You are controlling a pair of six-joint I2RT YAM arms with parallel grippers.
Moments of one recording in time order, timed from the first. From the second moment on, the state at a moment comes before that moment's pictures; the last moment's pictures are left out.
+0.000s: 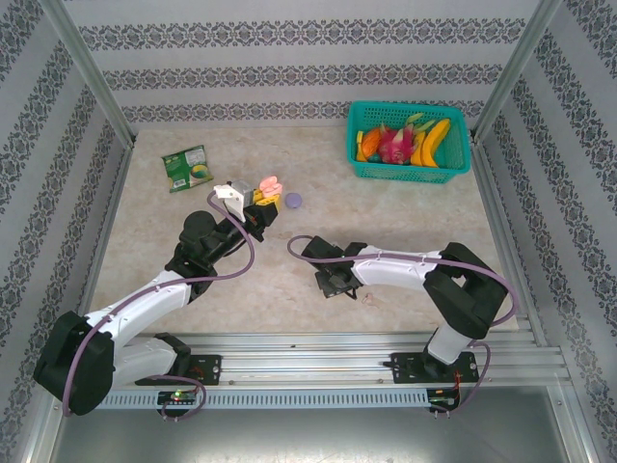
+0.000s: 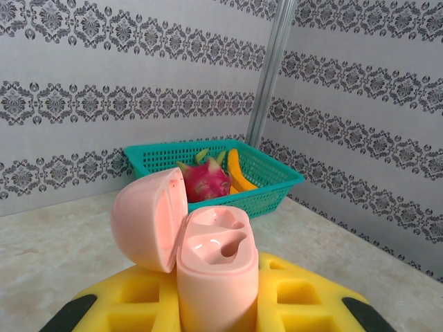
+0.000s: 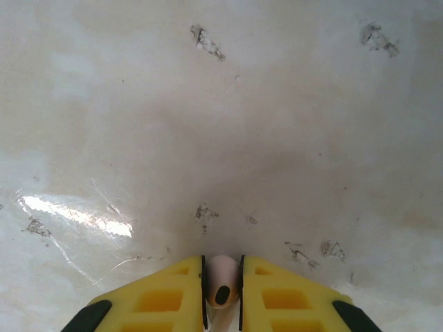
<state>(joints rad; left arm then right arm) -0.49 1.14 0.57 0.64 0.23 -0.19 0.89 1.66 0.91 -0.60 0.17 0.57</state>
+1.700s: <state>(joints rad) -0.65 1.32 0.75 0.66 0.34 0.15 0.79 1.04 1.08 -0.08 0.06 0.25</state>
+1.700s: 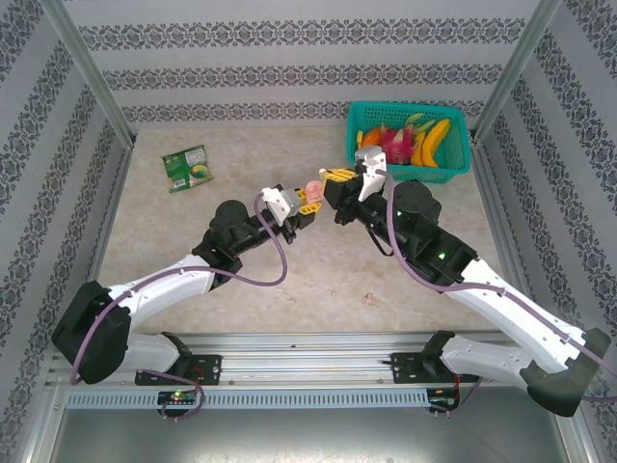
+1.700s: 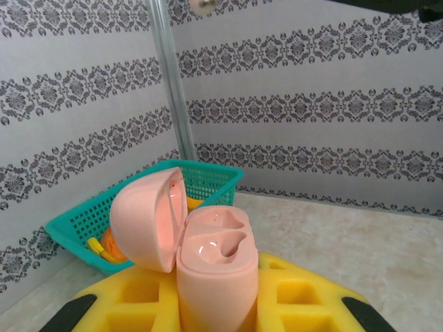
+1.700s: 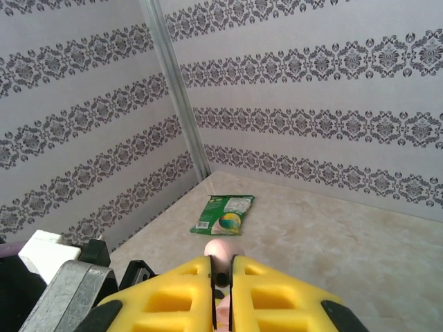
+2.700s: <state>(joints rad) -0.65 1.29 0.58 0.73 0.22 0.08 0.67 0.94 0.81 -0.07 0.18 0.46</state>
